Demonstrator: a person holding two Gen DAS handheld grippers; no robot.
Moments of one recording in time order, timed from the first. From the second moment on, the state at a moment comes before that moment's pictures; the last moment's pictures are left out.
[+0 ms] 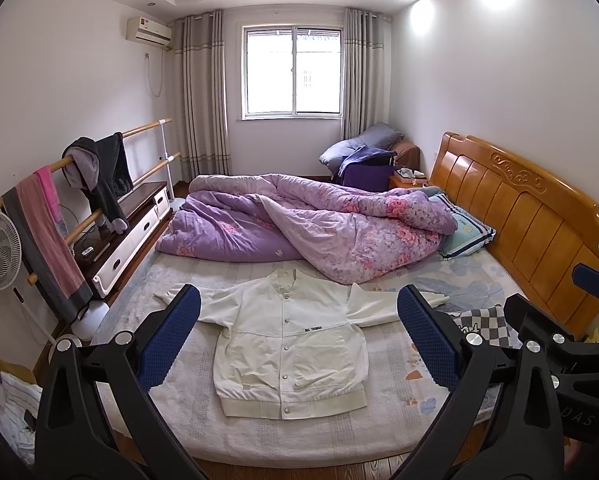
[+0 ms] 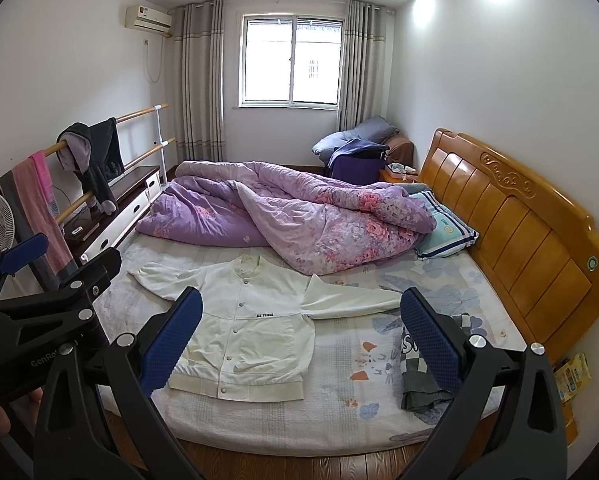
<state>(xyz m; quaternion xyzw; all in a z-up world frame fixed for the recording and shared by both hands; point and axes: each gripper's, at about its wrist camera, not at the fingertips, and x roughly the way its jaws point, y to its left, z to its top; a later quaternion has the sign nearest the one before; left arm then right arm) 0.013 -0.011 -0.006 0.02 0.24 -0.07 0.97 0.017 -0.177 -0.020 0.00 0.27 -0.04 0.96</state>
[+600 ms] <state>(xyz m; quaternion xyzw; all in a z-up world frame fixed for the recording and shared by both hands) 0.069 -0.037 -0.035 0.01 0.27 -0.07 0.96 0.063 -0.200 -0.045 0.01 0.30 -0.03 0.95</state>
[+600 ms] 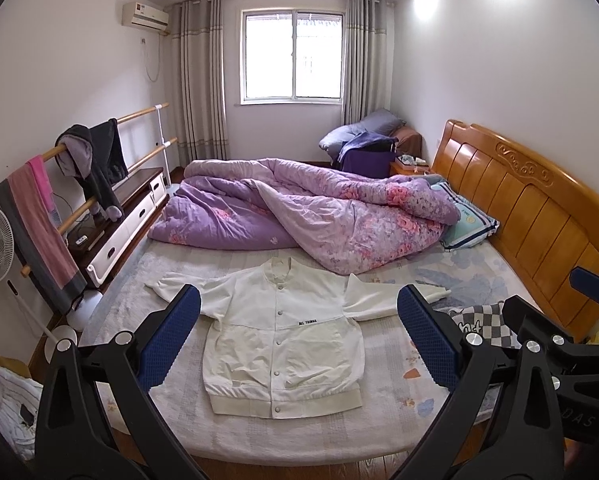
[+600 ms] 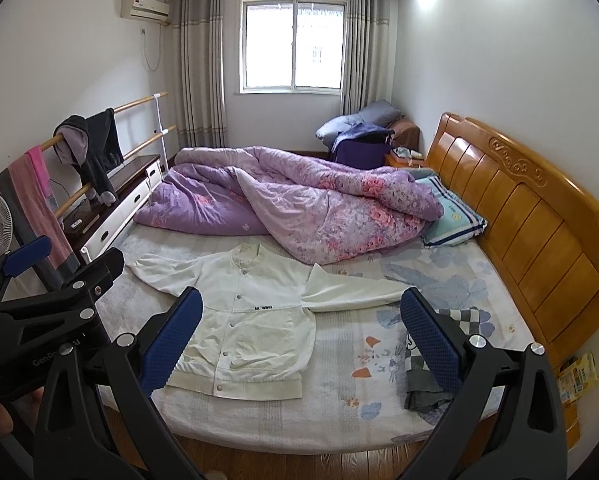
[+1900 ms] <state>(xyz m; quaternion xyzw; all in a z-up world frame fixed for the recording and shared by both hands) 0.571 0.326 -0.425 -0.19 0.51 0.02 0.84 0.574 0.091 -0.408 -0.04 0.54 0.05 0.84</state>
